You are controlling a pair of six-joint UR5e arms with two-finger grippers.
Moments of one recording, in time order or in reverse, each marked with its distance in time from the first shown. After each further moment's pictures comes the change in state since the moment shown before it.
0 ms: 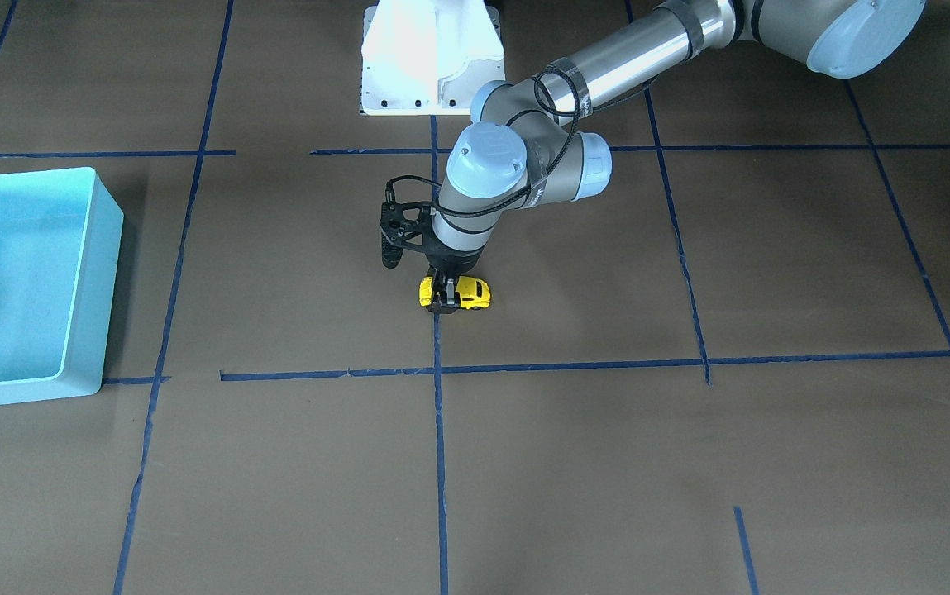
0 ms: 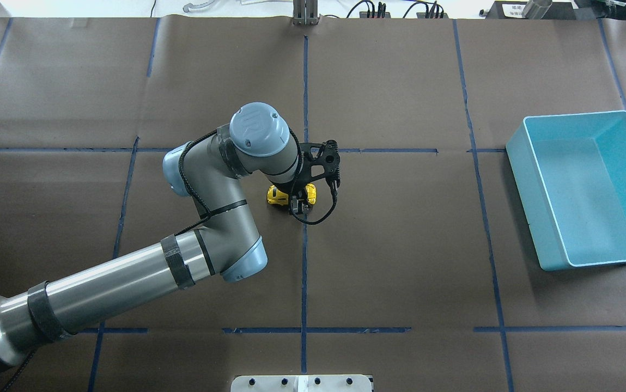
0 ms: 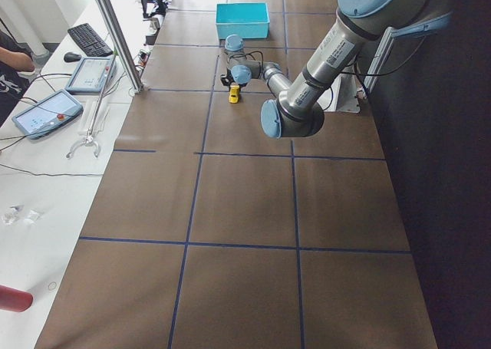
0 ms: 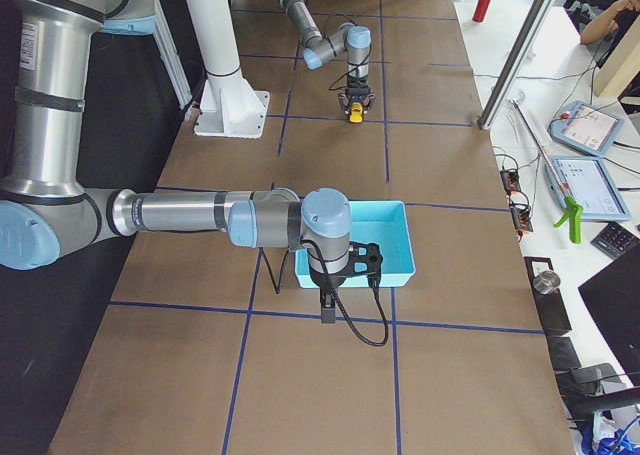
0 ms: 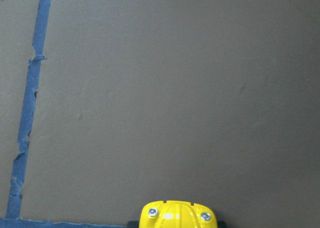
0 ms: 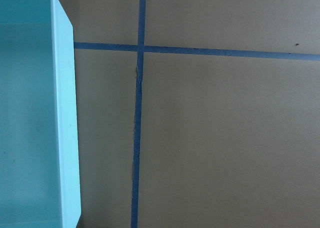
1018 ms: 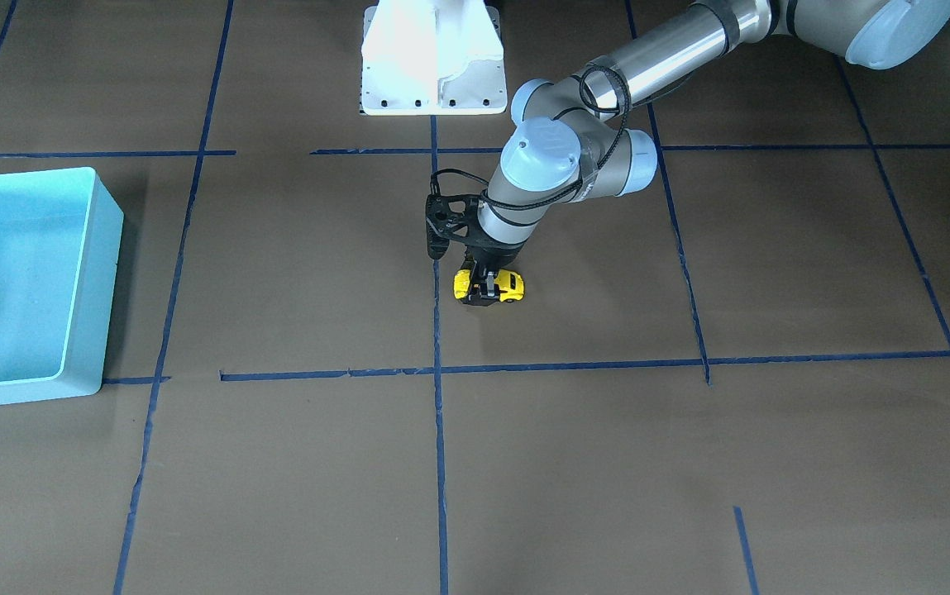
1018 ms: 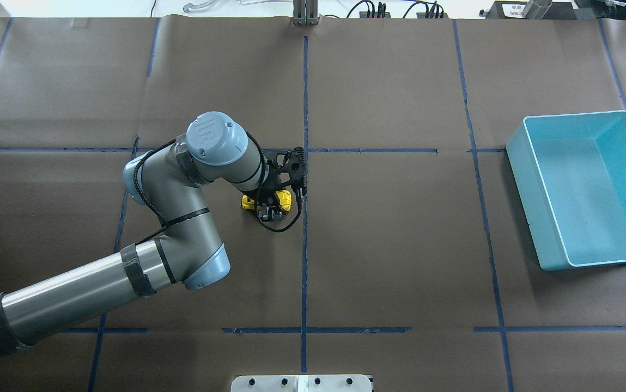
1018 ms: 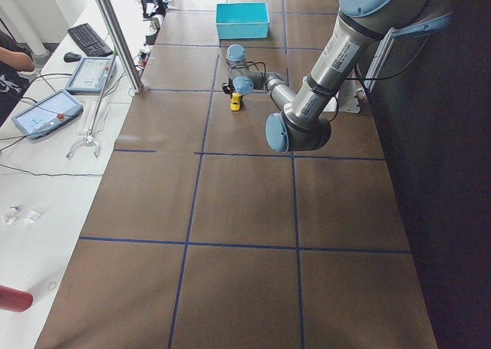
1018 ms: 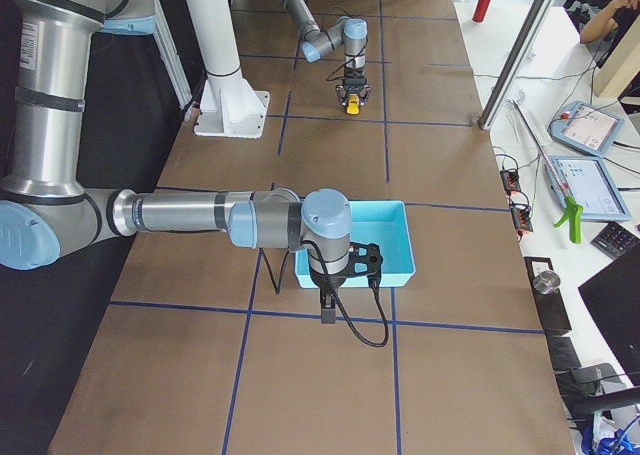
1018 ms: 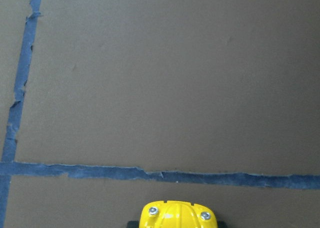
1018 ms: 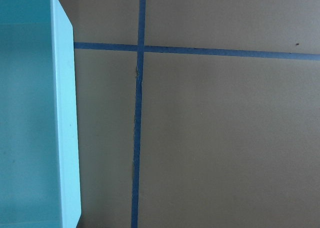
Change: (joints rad) left arm -0.017 0.140 -0.117 -0.043 -0.030 0.003; right arm 0.000 0.000 -0.001 0.000 0.001 0.000
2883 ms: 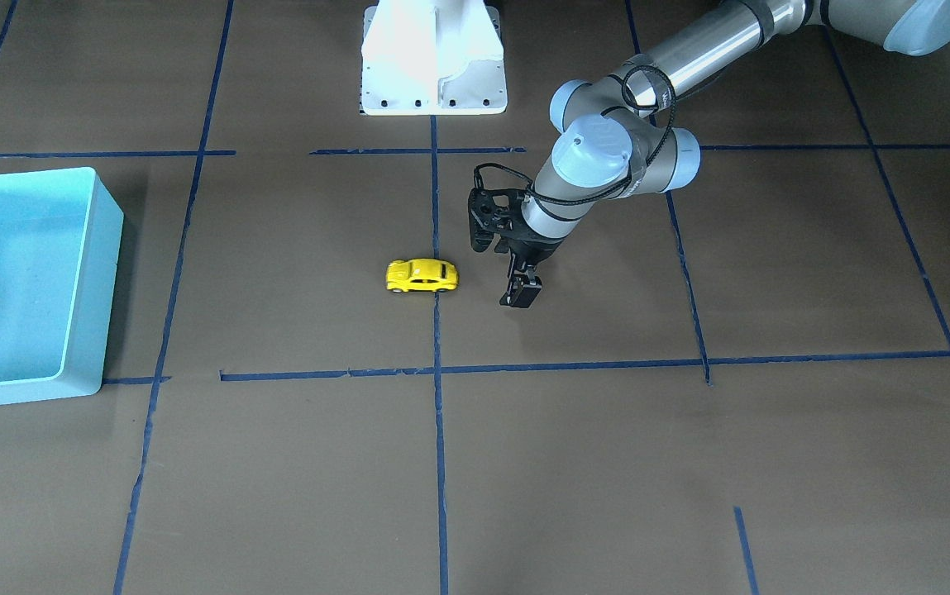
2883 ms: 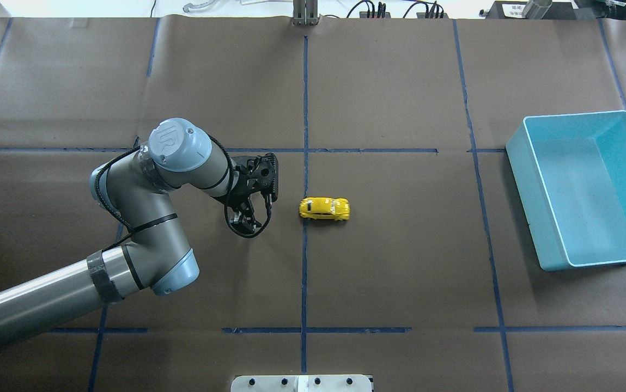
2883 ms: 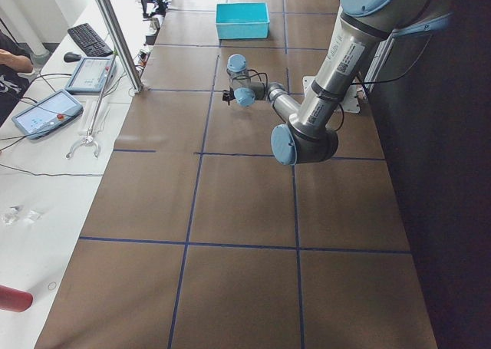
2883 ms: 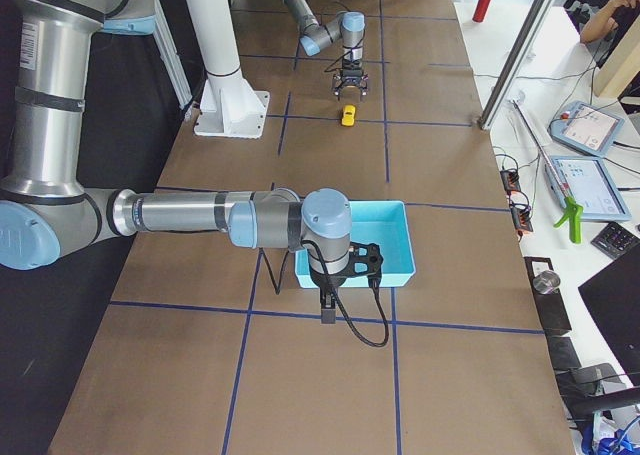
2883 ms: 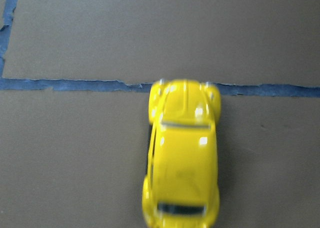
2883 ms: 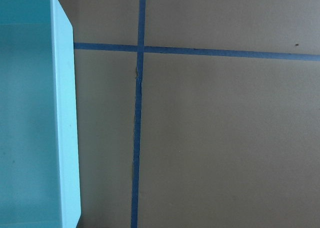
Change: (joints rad) left arm -0.012 0.100 -0.066 -0.046 -0.023 0.010; right arm -0.001 0.002 0.000 0.000 -0.001 0.000
